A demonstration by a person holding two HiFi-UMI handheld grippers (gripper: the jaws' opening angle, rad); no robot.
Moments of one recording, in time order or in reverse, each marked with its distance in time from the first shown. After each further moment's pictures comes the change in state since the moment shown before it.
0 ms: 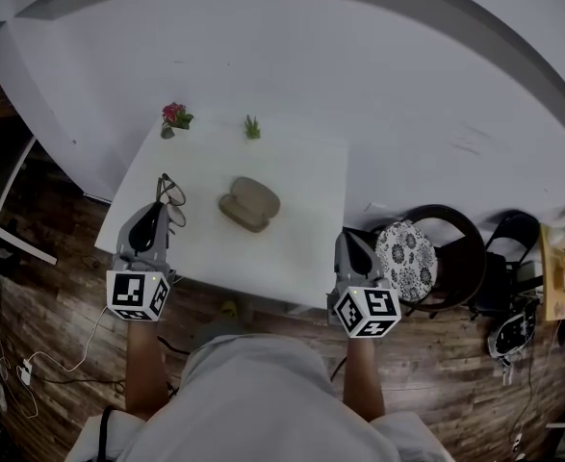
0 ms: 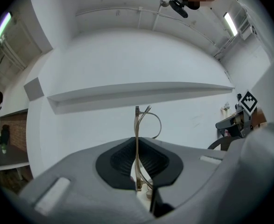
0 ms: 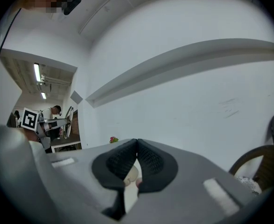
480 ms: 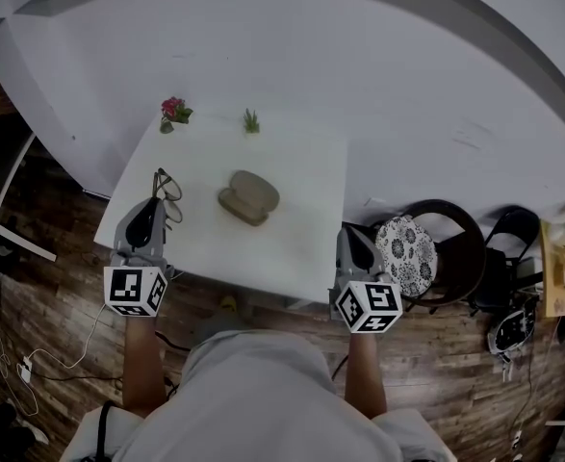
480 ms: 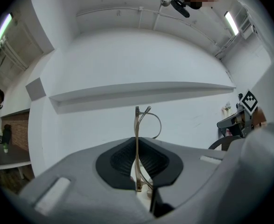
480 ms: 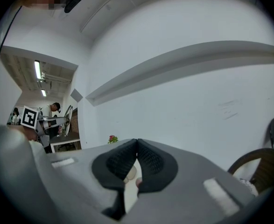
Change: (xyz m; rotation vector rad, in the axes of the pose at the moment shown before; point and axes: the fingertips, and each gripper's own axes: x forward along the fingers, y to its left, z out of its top) left arm -0.001 0.003 -0.003 -0.002 0.004 0.014; right arm -0.002 -0.005 -0.002 -0.020 0.013 -0.008
